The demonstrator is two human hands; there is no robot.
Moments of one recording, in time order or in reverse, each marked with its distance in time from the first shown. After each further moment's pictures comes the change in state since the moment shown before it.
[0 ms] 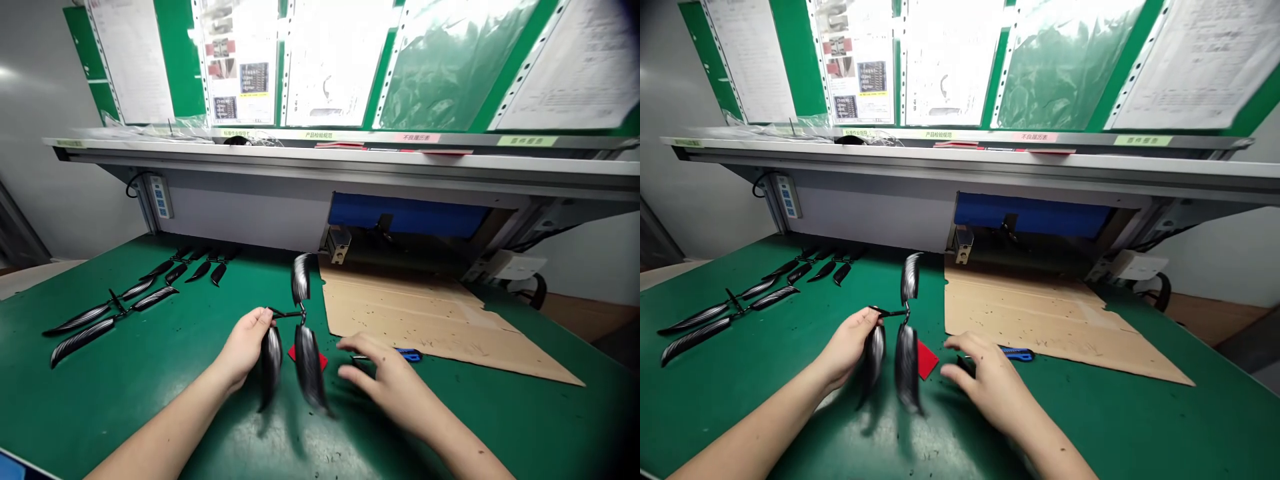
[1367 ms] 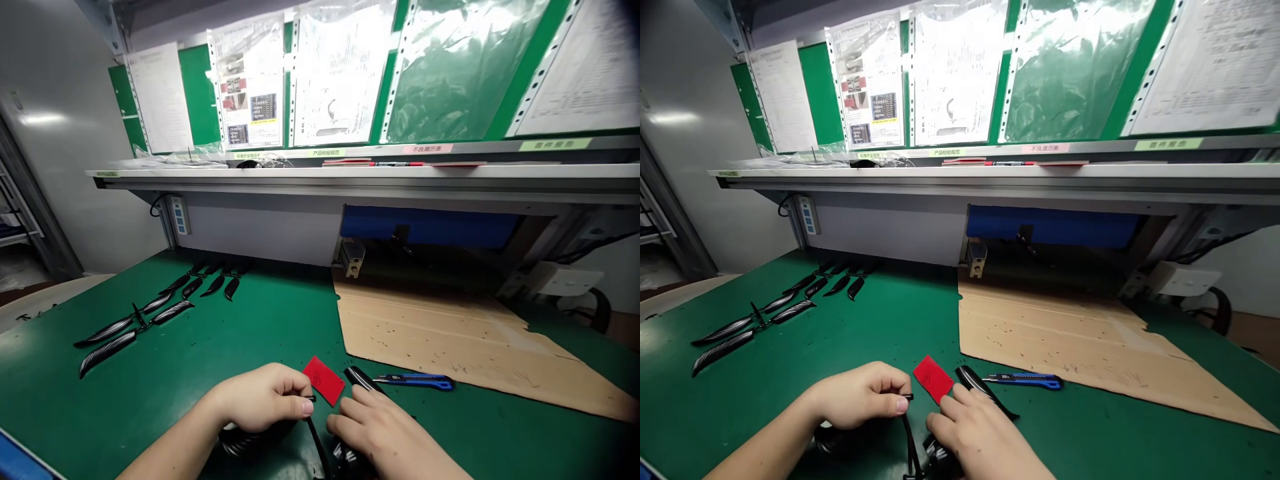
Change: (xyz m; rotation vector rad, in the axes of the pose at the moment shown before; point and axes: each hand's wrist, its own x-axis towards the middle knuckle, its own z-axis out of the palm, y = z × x) left_hand -0.018 0.029 -0.008 0.532 -0.683 -0.085; right_hand -0.017 -0.043 0.018 -0.440 -0.249 -0.333
